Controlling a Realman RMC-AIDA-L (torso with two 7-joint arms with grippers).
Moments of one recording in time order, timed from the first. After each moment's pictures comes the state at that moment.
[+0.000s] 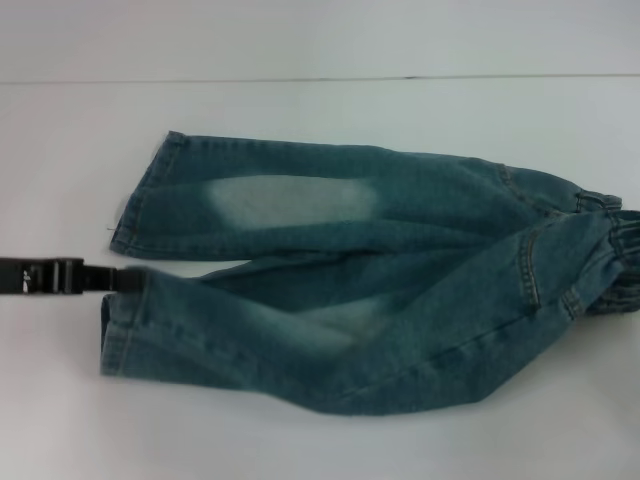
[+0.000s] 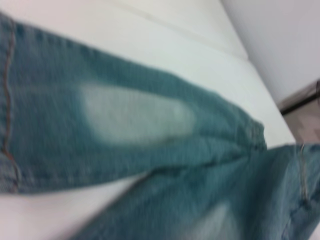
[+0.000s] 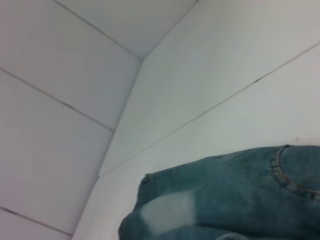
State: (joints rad) left arm -0.54 -2.07 0.41 0.98 2.42 1.84 -2.20; right arm 0.42 1.93 -0.20 -0.65 -2.23 -1.73 2.09
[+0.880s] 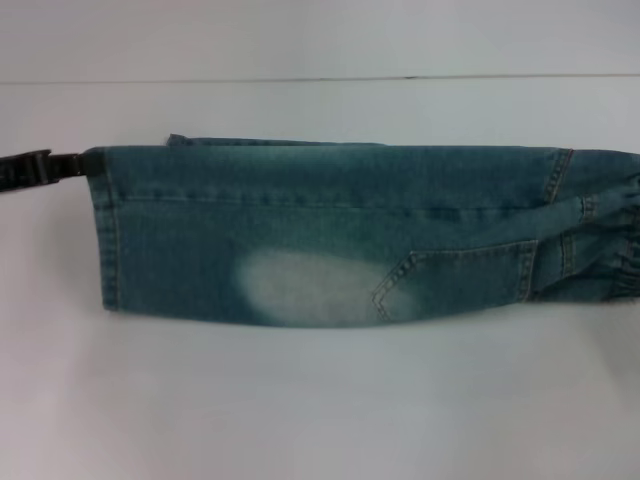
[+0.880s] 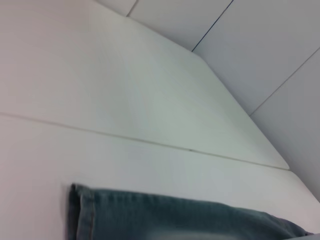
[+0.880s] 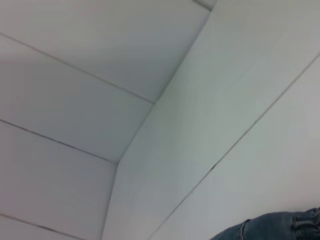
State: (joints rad) left arm -0.59 -2.03 0.33 0.88 2.30 1.57 -2.09; right arm 0.41 1.94 -0.04 -0.49 -2.14 -1.52 2.12
